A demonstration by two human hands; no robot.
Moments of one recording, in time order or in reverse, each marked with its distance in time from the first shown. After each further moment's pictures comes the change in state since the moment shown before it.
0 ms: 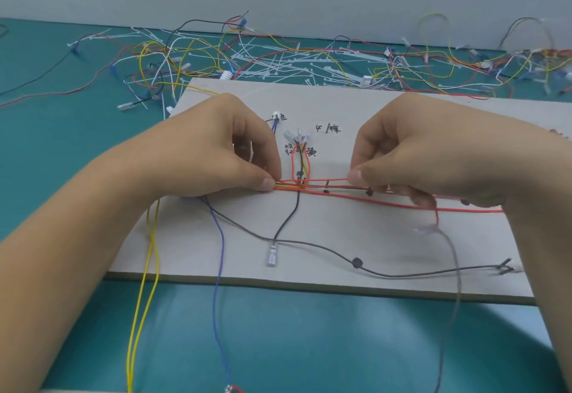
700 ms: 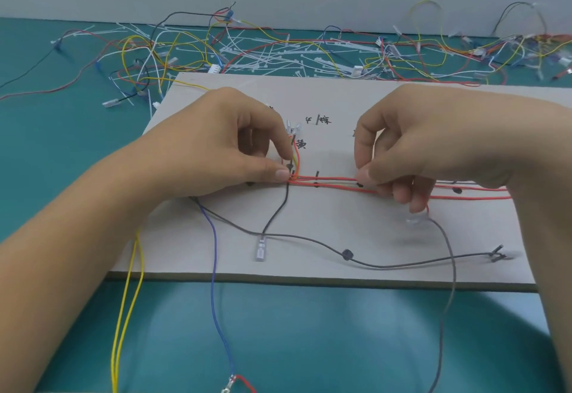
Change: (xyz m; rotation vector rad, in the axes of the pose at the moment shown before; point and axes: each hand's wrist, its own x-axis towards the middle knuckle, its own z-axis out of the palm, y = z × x) left_hand 0.008 0.006 0.016 0.013 0.083 0.063; right_hand 0.005 0.016 -0.006 0.039 -0.095 0.062
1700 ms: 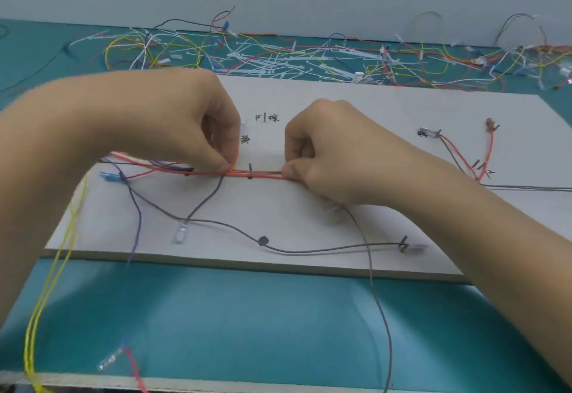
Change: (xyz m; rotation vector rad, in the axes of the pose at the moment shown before) left_hand -0.008 0.013 -0.055 0.388 -0.209 -0.240; right_hand 0.029 -0.038 0.053 -0.277 0.258 -0.312
